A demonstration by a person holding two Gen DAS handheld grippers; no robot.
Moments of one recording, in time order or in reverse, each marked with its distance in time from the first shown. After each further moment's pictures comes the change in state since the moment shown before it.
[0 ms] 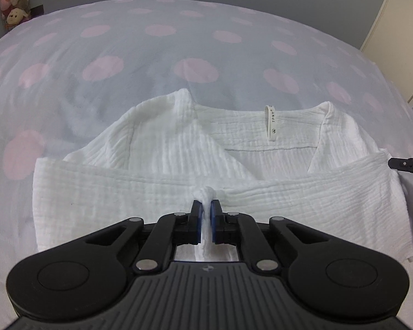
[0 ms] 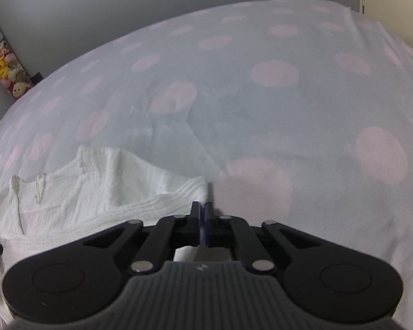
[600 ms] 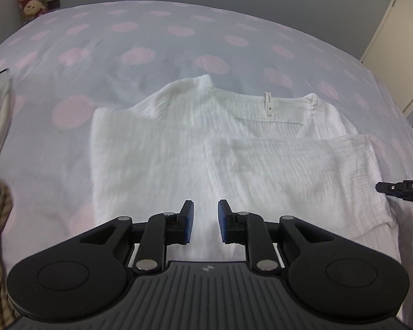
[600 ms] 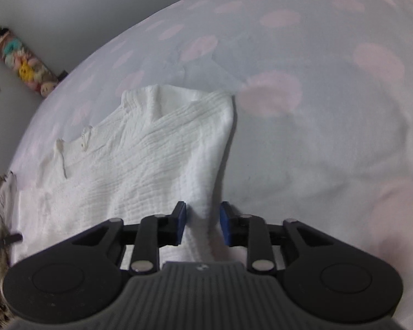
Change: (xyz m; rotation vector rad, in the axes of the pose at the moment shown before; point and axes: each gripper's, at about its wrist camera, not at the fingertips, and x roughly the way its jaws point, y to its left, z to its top) left arm -0.089 0.021 -0.062 -0.057 -0.019 -0.002; right arm -0.043 -0.004 -0.079 0.081 0.058 0.136
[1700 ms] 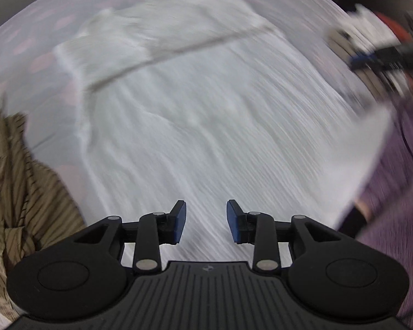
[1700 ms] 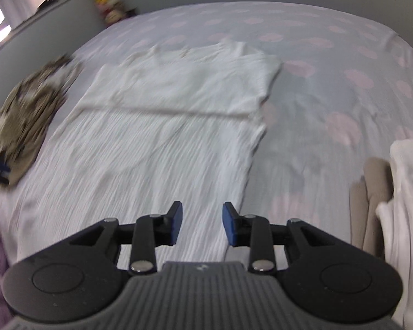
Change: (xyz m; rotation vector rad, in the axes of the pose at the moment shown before) left arm -0.184 -0.030 -0.178 0.556 0.312 -0.165; right arm -0.210 0.030 -0.176 -0.491 0.101 0.065
